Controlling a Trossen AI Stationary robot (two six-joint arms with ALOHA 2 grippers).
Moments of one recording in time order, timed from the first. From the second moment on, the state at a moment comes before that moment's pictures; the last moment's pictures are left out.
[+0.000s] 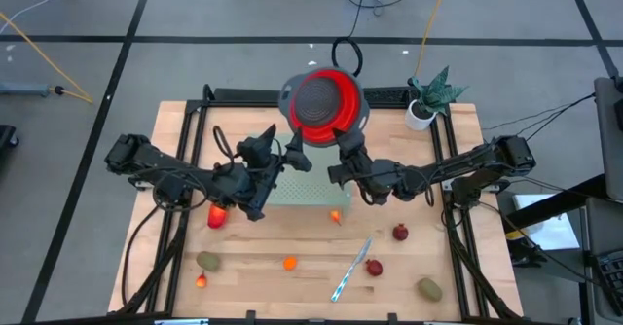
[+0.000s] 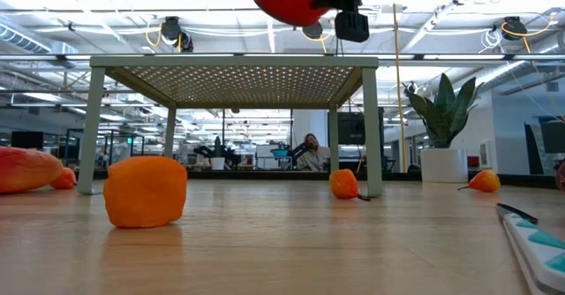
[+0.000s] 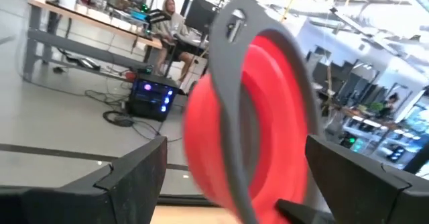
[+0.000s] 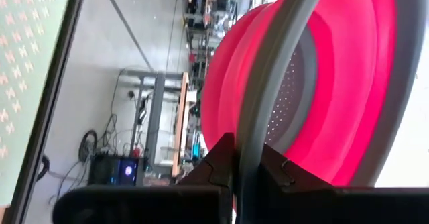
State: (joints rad) left arm -0.32 1.58 1.29 0.70 -1.48 -0.08; right arm 0.17 1.54 0.99 0.67 1.11 -1.72
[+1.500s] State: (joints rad) left arm -0.28 1.58 1.29 0.44 -1.40 -0.41; right arm 0.24 1.54 0.99 0.67 1.07 -1.72
